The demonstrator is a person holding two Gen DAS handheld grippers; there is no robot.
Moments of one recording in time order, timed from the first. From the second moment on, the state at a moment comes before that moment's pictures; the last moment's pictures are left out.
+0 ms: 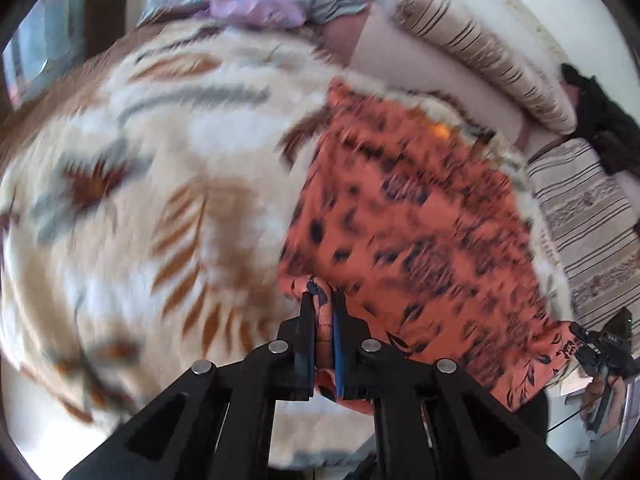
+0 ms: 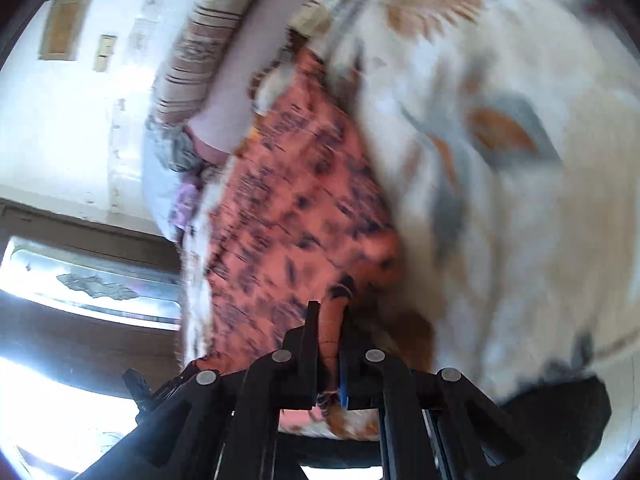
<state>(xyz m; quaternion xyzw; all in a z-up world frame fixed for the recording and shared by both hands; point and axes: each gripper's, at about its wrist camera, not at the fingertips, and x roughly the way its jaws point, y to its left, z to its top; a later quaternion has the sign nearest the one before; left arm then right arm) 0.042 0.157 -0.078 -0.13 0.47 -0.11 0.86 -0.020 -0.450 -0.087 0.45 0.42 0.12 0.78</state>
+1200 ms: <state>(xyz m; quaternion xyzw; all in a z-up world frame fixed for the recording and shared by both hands) 0.222 0.084 -0.016 -0.05 0.42 -0.13 0.90 0.193 -0.381 0.011 0.14 0.47 0.08 0.87</state>
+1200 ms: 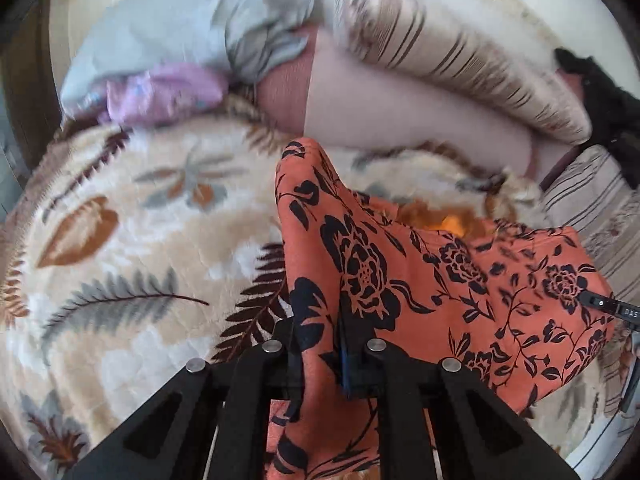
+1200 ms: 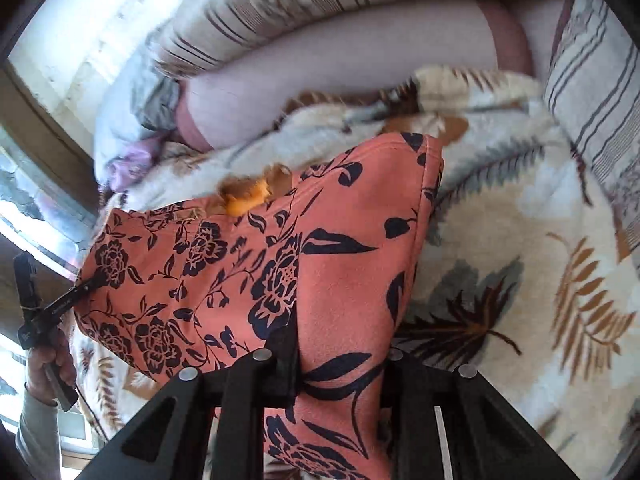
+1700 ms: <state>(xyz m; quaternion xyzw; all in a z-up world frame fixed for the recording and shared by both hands) 0.021 0.156 -0.102 -0.08 0.46 -0.06 0.88 -0.068 -0.429 -0.091 0.27 0.46 0.03 0.85</state>
